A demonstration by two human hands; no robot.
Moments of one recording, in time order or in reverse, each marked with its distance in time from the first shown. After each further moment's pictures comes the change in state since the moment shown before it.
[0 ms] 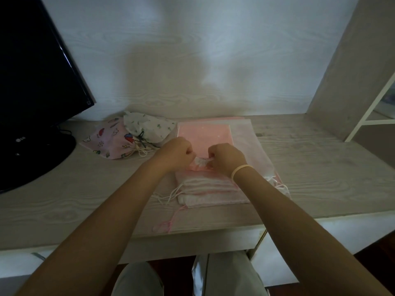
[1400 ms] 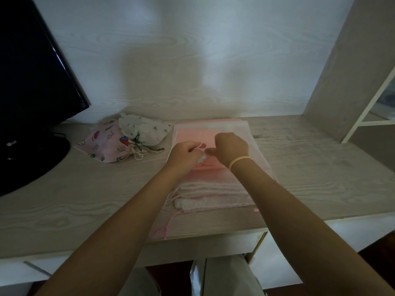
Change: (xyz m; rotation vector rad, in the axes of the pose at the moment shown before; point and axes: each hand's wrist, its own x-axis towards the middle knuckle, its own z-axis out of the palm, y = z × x) left_hand 0.006 0.027 0.031 -0.847 0.156 -0.263; right_hand 0.013 0.003 -0.025 -0.125 0.183 0.116
